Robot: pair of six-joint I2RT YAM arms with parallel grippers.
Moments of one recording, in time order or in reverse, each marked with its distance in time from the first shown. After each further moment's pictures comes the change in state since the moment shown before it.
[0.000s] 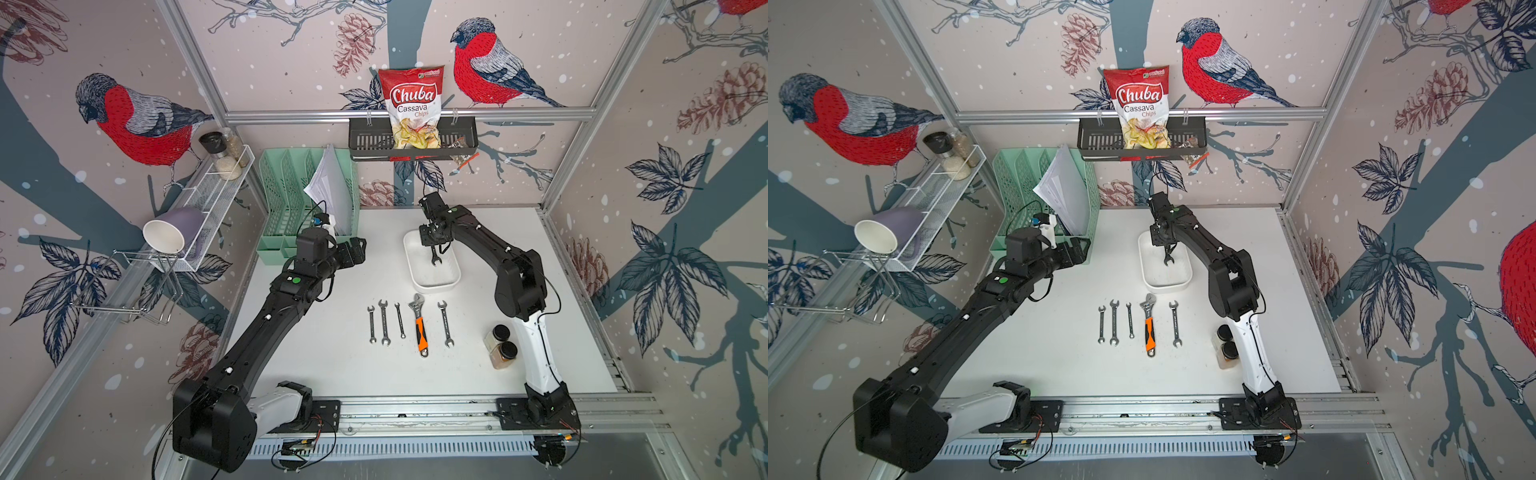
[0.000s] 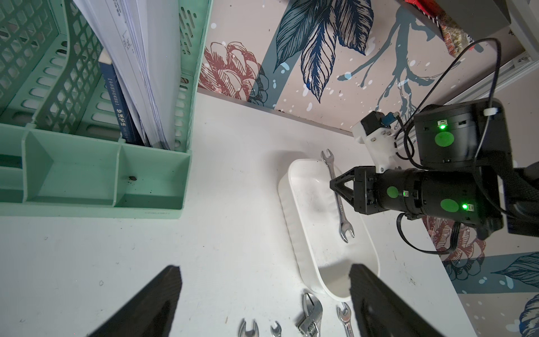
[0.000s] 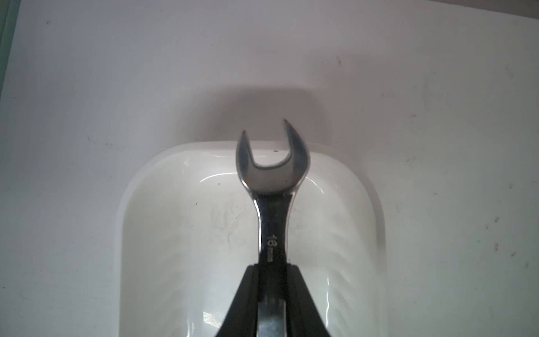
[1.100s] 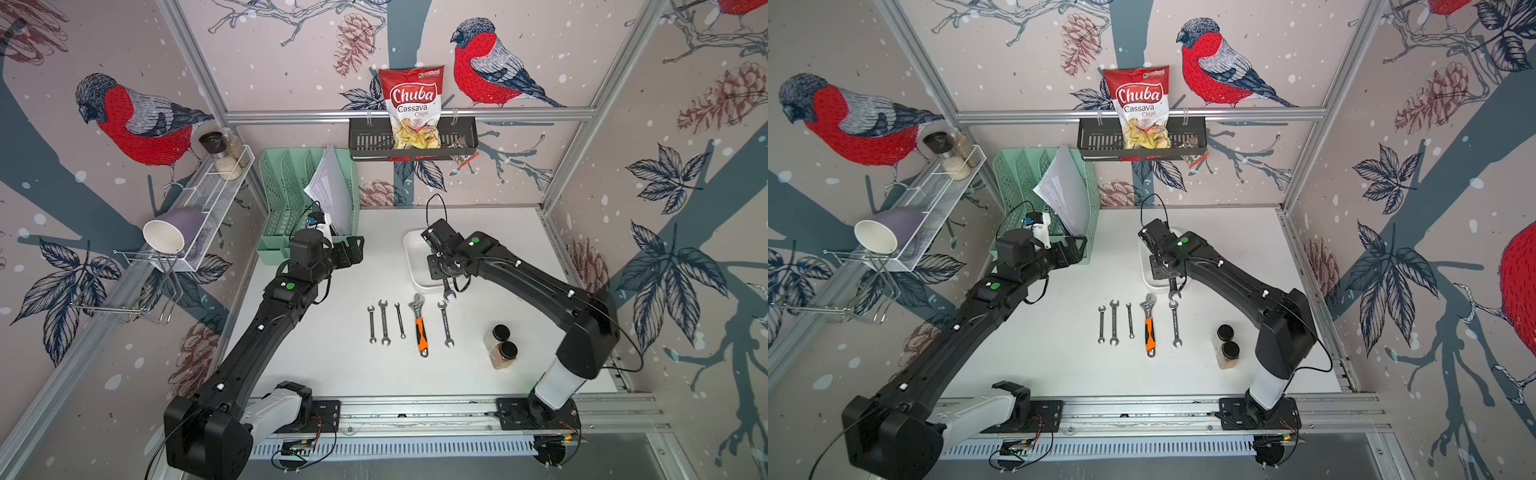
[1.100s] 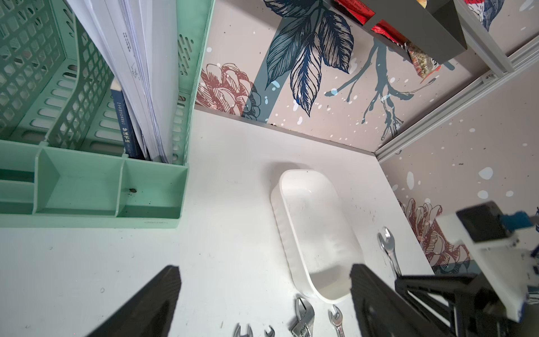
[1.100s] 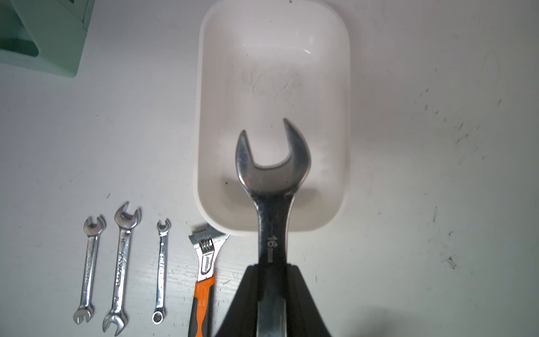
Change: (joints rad) left arm 0.003 -0.066 -0.003 0.000 0.002 0.000; right arm 0.244 -0.642 -0.640 -0.083 0.125 0.204
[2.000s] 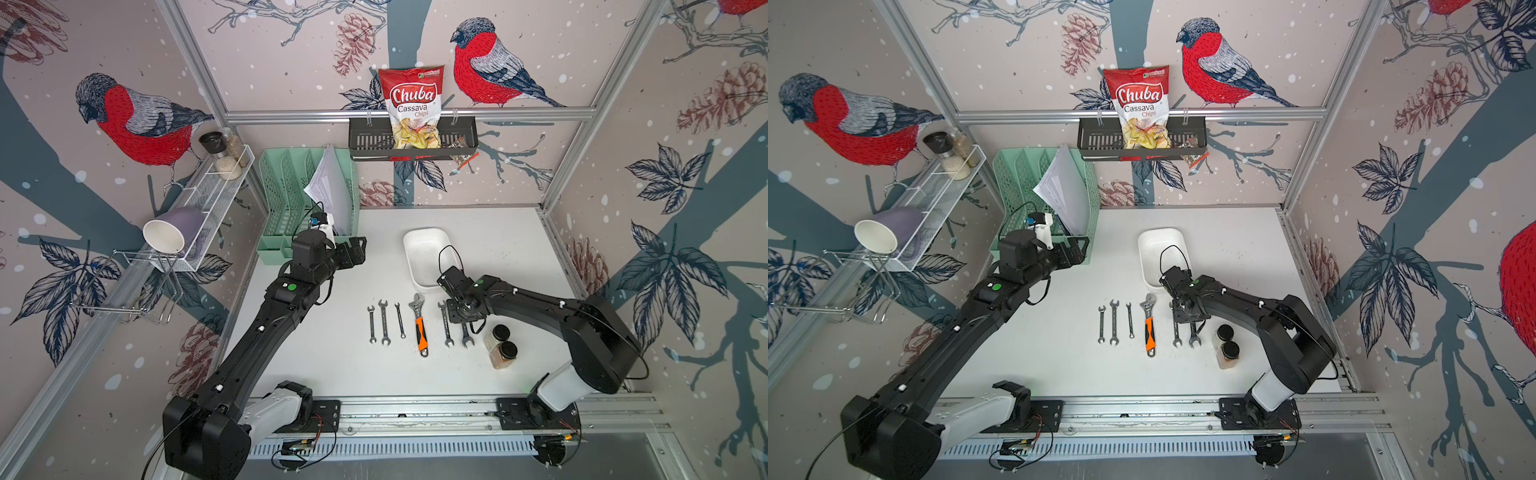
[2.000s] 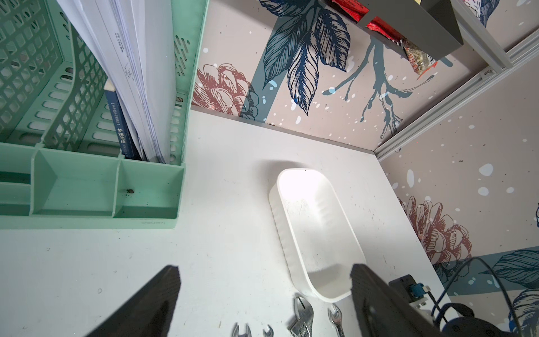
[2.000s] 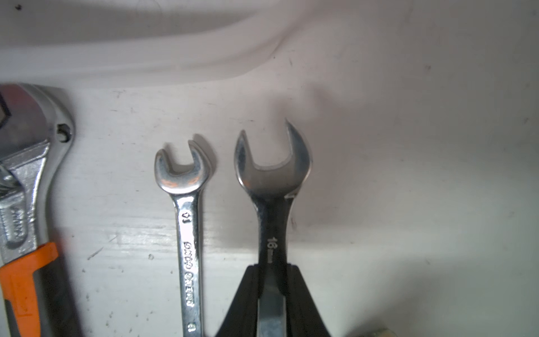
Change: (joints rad) left arm -0.031 -0.003 0.000 -0.001 -0.031 0.002; right arm -0.056 -0.056 -0.533 0.264 -0.061 0.084
